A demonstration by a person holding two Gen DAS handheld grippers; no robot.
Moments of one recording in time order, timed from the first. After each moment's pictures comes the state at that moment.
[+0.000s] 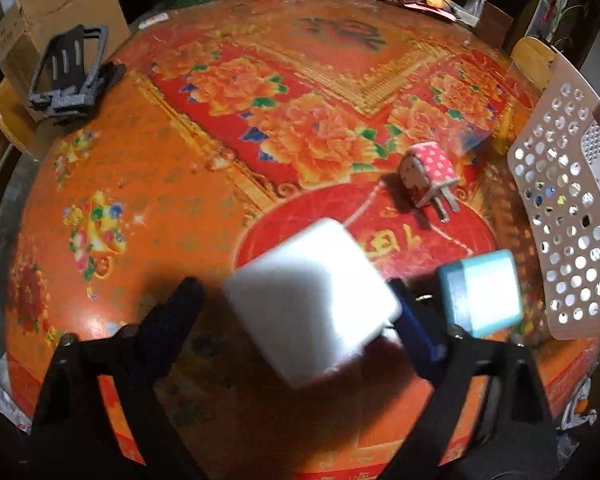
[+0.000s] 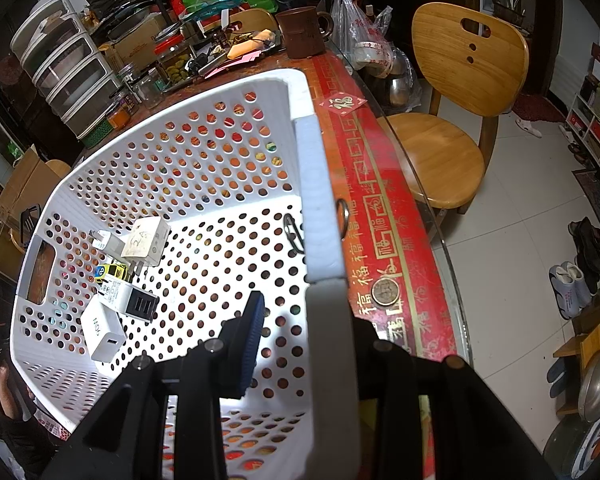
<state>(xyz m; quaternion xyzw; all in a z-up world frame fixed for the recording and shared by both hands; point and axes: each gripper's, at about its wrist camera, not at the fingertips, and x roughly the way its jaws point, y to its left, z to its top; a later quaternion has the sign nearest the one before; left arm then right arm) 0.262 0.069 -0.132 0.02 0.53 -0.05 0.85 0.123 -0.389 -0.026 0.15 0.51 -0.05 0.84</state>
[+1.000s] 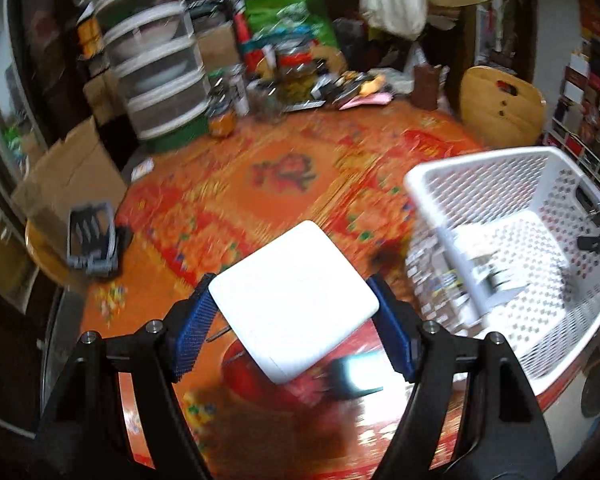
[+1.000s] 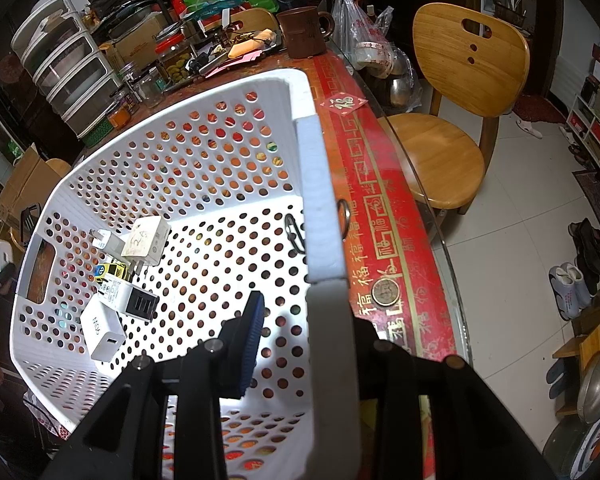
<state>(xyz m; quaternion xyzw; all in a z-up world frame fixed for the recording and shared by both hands) 0.230 -0.019 0.014 0.12 0.37 -0.10 0.91 0.122 -0.389 -0.026 0.15 0.51 -0.05 0.84</state>
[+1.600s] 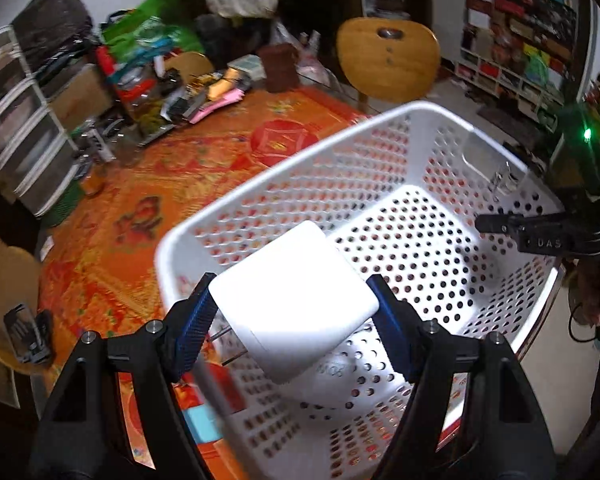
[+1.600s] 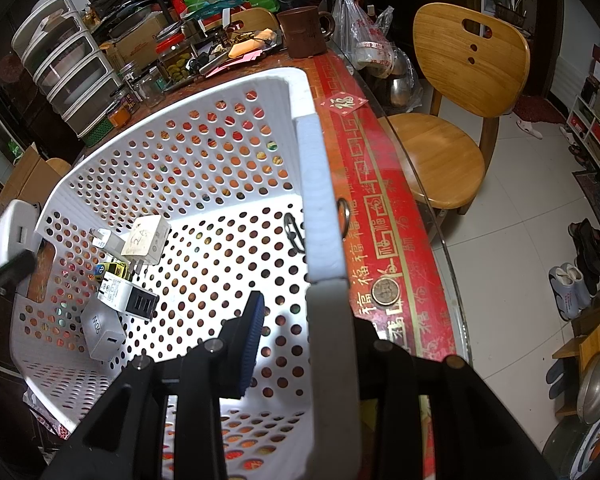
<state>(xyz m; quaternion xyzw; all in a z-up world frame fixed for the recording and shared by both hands) 0.223 -0.207 0.011 0.22 0.41 -0.25 0.85 0.122 -0.389 -0.026 0.15 0.51 -0.05 0.84</state>
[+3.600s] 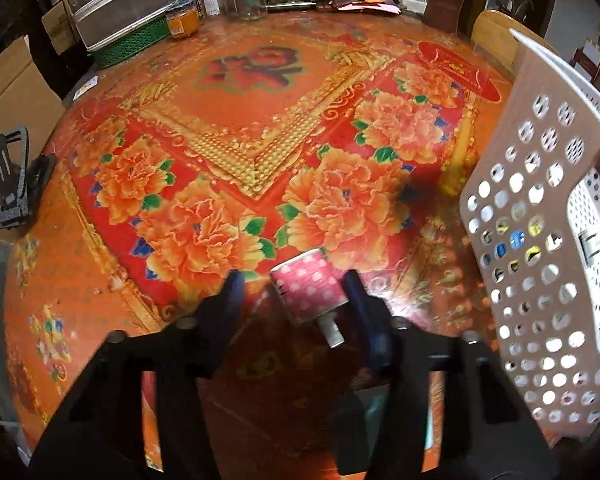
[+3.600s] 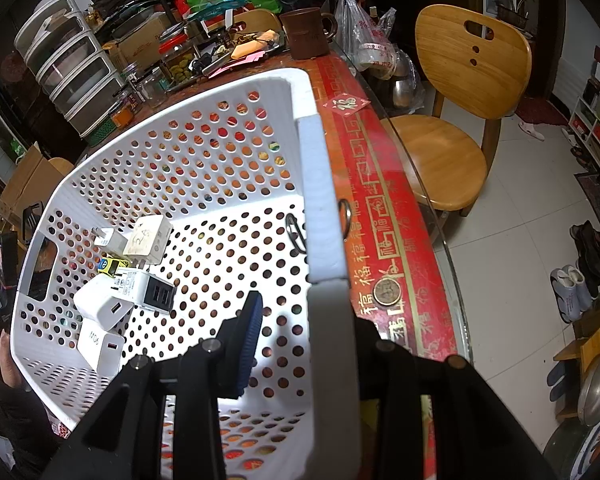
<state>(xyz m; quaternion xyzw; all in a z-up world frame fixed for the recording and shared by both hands) 0.317 -0.026 -0.124 0.09 0.51 -0.11 0.85 0.123 -0.387 -0.024 0.15 0.51 -0.04 0.84</state>
